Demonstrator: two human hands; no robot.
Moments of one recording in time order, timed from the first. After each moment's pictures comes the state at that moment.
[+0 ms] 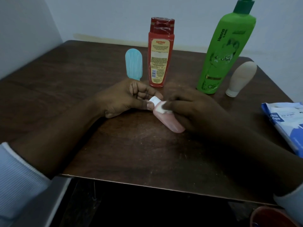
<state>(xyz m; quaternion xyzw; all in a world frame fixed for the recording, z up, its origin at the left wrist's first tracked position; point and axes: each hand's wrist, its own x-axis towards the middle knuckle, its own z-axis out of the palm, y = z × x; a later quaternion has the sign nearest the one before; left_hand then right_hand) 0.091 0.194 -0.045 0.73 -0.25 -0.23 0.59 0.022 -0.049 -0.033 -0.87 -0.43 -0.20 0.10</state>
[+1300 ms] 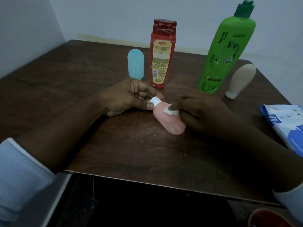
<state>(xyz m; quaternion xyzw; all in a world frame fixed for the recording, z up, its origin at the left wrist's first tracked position) 0.093 0.195 -0.044 0.72 -0.25 -0.24 0.60 0.019 -0.060 -0.028 -0.88 -0.41 -0.17 0.13</state>
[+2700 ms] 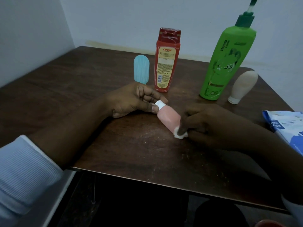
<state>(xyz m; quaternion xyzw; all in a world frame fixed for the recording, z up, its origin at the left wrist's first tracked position) 0.089 0.194 -0.043 0.73 -0.24 -0.24 0.59 0.001 -0.068 -0.013 -0.89 -0.44 -0.03 0.10</state>
